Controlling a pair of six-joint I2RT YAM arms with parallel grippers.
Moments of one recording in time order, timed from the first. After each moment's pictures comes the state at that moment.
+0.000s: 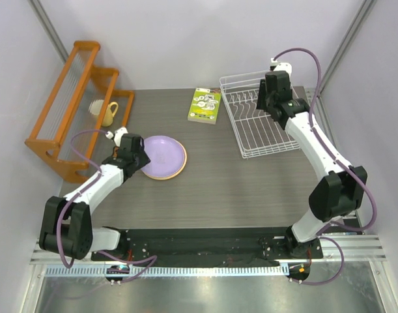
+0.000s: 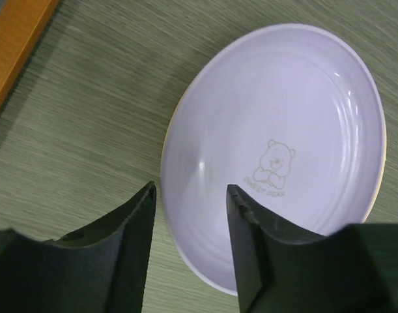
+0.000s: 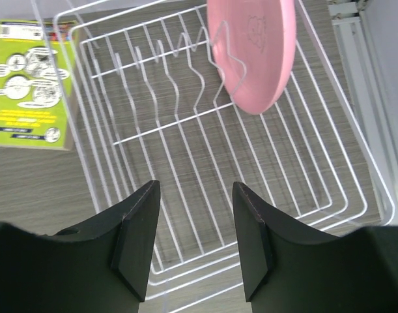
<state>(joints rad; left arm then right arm) -0.25 1.31 0.74 -0.25 -0.29 -0.67 0.27 1.61 1.56 -0.51 0.39 0.21</state>
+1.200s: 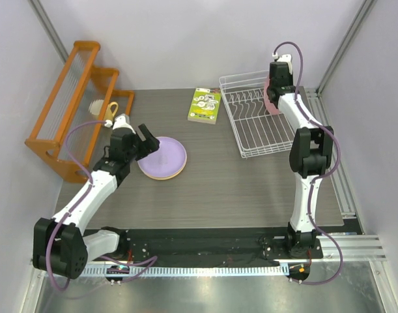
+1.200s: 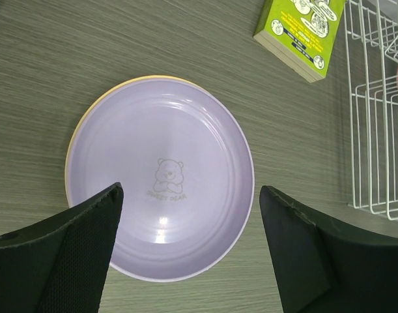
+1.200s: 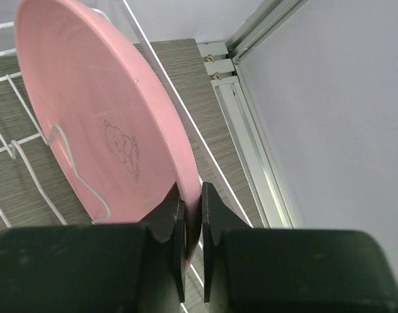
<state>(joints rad) -0.24 1.15 0.77 -0.14 -0.07 -0.62 0.10 2.19 1.95 -0.26 0.65 -0.15</state>
